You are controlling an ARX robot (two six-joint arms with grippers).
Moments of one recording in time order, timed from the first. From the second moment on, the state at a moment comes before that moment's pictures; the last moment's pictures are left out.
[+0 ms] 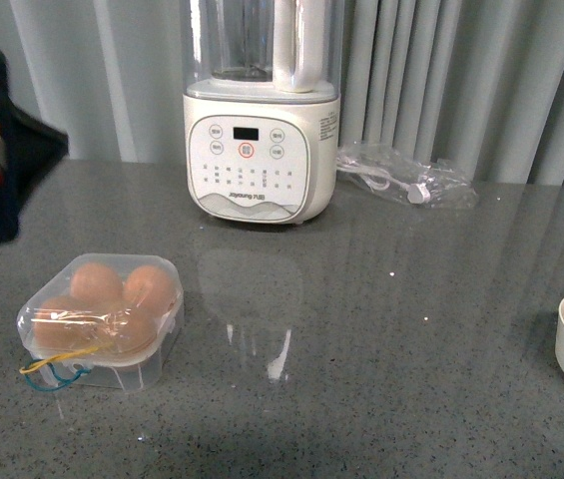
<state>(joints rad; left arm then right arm) -0.35 0.94 0.54 0.29 -0.21 0.03 0.00 0.00 0.00 0.00 0.00 0.00</state>
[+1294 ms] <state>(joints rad) 0.00 0.10 0.12 -0.03 0.00 0.00 0.00 0.00 0.00 0.00 0.00 0.00</state>
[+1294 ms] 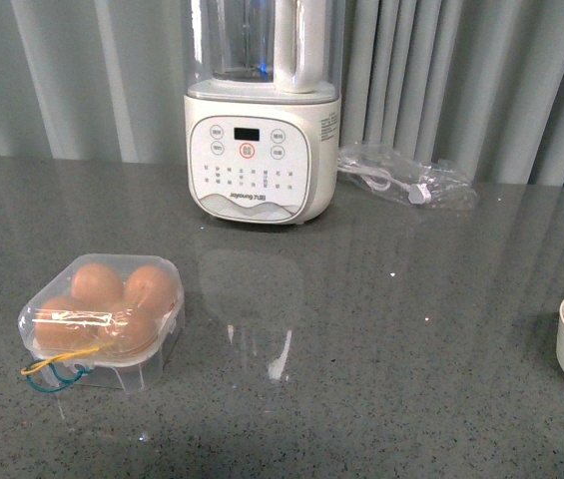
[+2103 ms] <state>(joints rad) 0.00 0.00 0.03 0.00 0.00 0.00 0.00 0.00 0.00 0.00 0.00 0.00</state>
